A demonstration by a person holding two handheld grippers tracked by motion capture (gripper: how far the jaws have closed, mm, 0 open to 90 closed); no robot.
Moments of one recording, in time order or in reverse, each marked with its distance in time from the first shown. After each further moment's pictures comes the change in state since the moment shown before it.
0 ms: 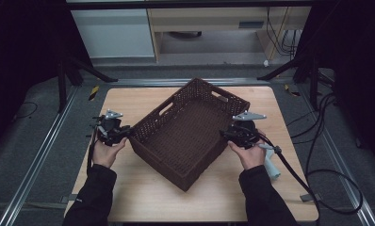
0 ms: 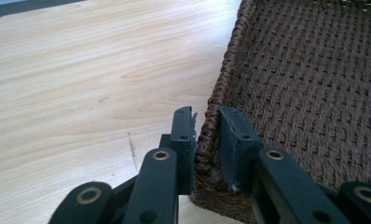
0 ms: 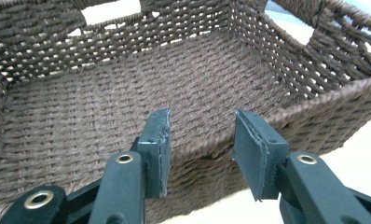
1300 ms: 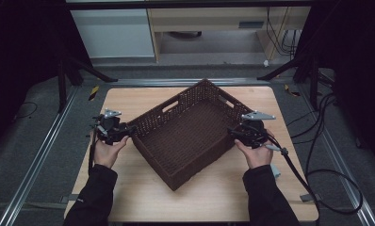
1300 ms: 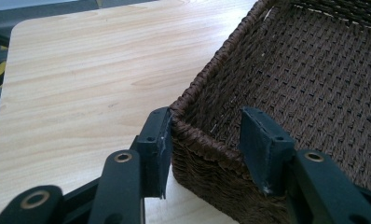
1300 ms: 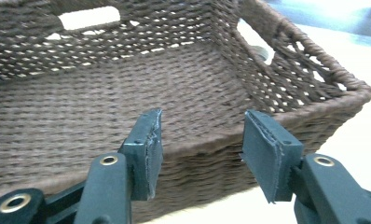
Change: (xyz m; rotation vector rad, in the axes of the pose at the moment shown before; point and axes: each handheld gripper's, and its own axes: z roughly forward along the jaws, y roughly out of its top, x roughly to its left) left arm 0.000 0.002 -0.001 -0.038 0.032 -0.055; right arm -0.016 -0.004 -0.012 -0.020 -0.105 0.038
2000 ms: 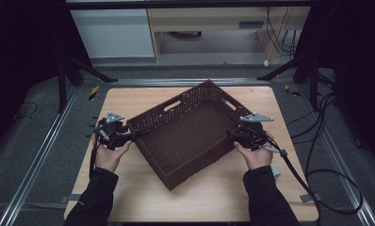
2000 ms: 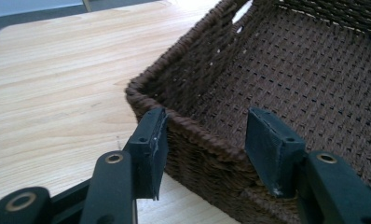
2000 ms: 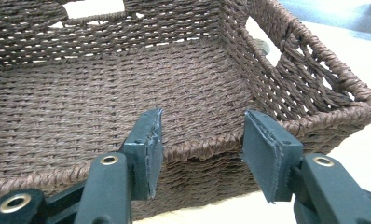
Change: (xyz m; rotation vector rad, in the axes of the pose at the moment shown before) left arm -0.020 -0.007 -0.012 -0.014 -0.034 0.032; right arm 0.005 -0.004 -0.001 0.018 -0.001 -0.007
